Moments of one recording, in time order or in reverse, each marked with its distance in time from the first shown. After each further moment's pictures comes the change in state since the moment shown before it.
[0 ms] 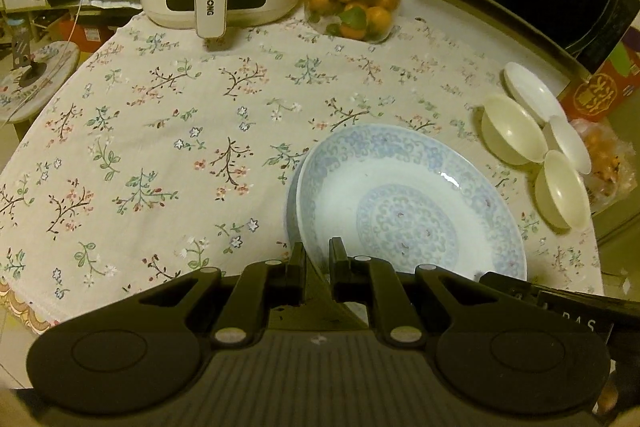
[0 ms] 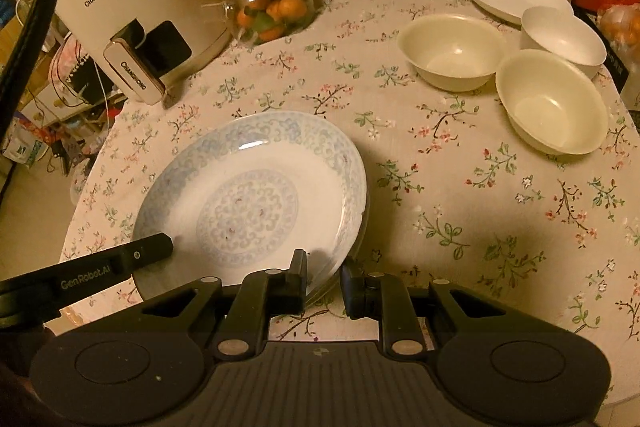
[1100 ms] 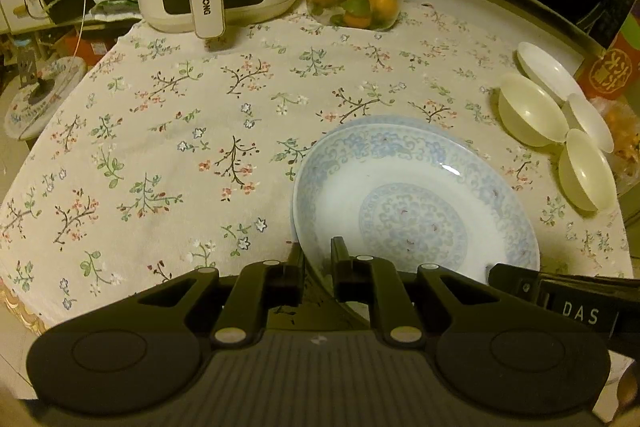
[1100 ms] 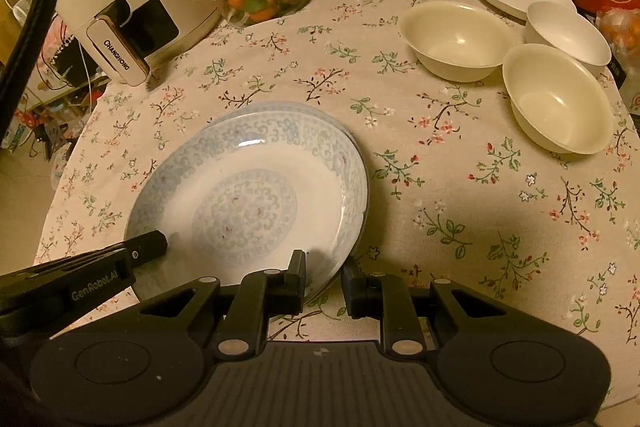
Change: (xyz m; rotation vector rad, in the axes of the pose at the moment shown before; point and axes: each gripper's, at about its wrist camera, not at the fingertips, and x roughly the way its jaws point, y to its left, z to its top) left arm 0.010 -0.011 -0.004 0.061 -0.002 0.080; right arm 0.017 0.010 0.002 -0.018 0.032 -0.061
